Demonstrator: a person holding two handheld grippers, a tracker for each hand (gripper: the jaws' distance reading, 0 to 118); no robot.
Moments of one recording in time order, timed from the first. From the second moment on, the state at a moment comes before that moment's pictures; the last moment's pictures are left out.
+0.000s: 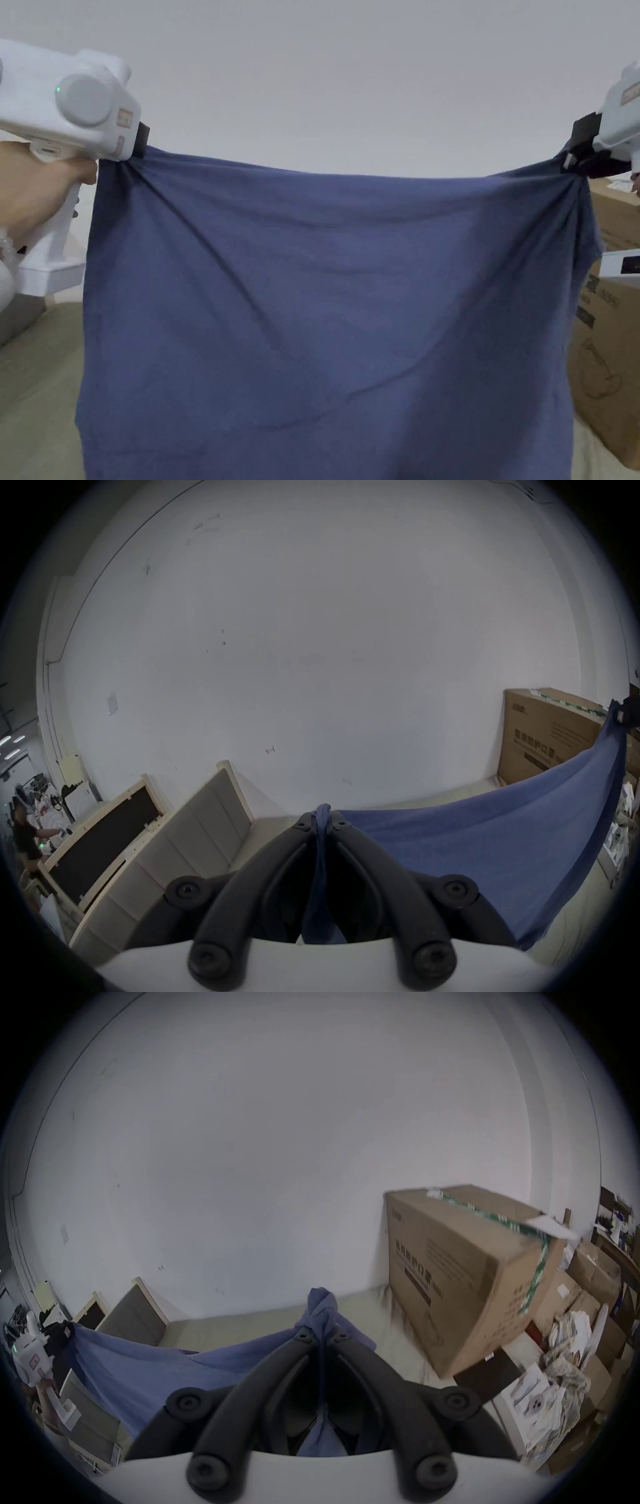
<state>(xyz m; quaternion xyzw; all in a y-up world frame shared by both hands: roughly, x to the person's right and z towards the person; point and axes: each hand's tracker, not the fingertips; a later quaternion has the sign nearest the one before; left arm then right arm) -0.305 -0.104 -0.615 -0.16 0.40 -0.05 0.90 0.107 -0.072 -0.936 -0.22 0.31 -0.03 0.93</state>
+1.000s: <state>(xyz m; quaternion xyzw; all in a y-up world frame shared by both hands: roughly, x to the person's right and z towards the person) -0.367 -0.403 -0.676 -0.33 0.40 0.02 0.85 0.010 -0.362 -1.012 -0.42 0.28 0.06 0.86</state>
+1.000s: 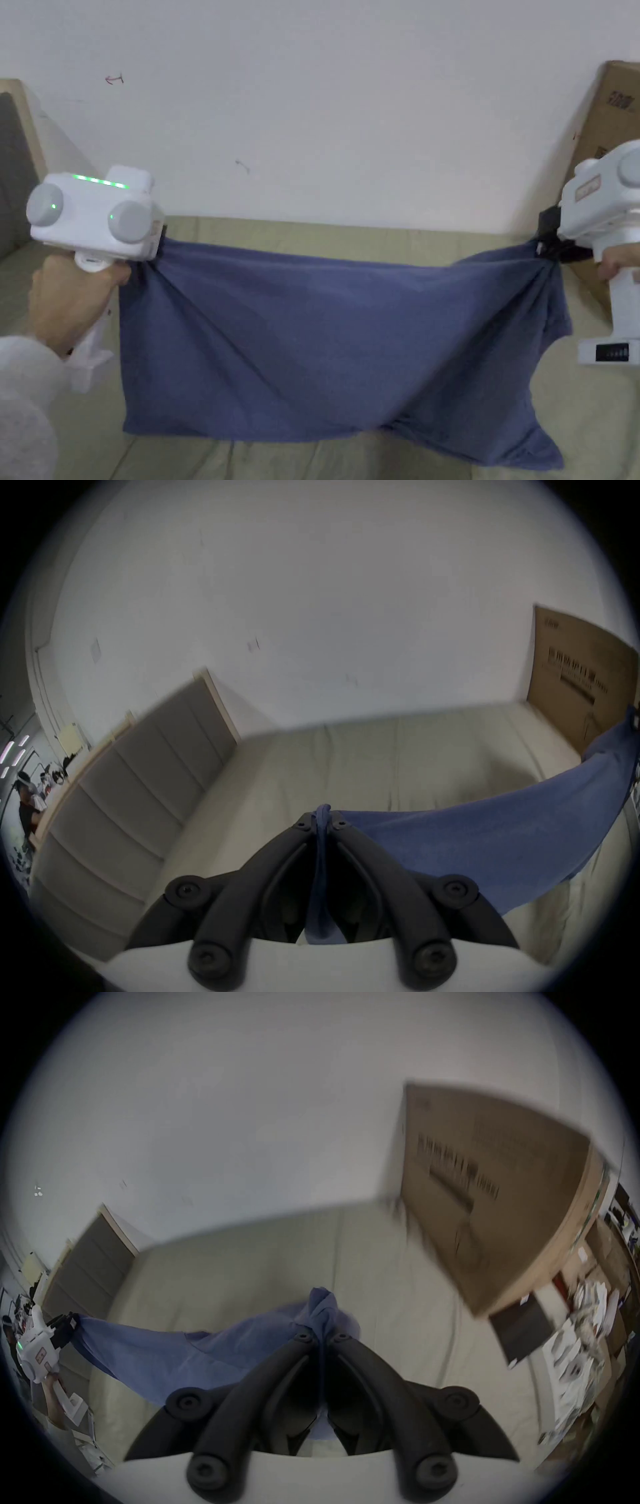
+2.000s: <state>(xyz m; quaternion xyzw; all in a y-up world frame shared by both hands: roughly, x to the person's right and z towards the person) -0.132 -0.557 -0.309 -0.42 0.36 0.11 0.82 0.314 -0.548 -0.663 -0.56 0.23 0.00 0.79</state>
